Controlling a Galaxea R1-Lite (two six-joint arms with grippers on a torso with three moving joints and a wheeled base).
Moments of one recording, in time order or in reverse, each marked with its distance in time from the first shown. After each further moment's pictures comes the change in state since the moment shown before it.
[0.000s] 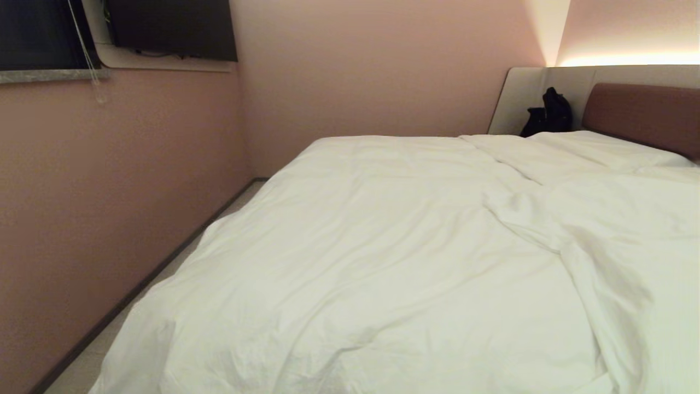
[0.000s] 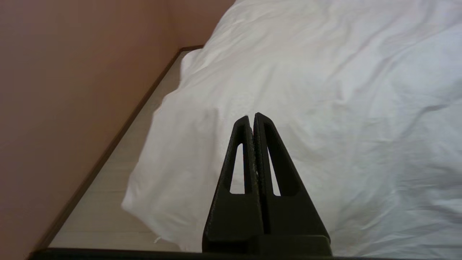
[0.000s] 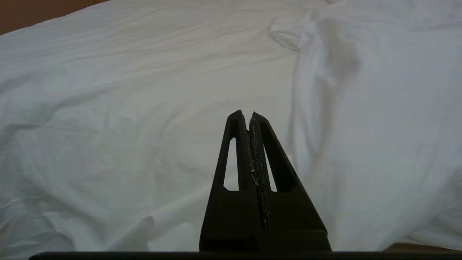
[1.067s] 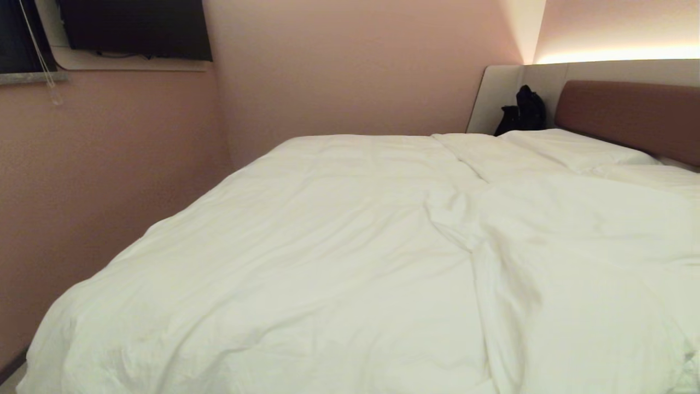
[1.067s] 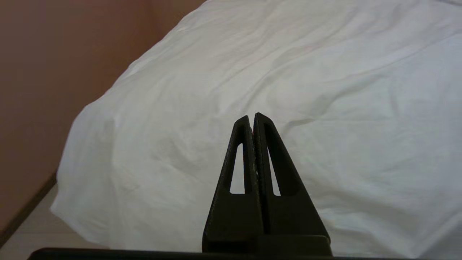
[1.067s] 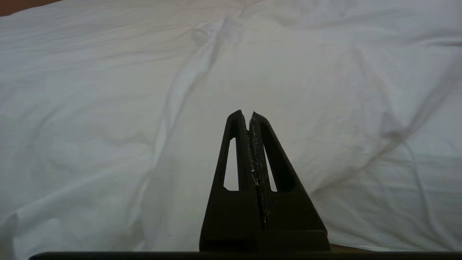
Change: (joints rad) left arm -0.001 0.000 0.000 0.001 0.002 -0.003; right arm 0.000 0.000 0.000 0.000 0.000 0.000
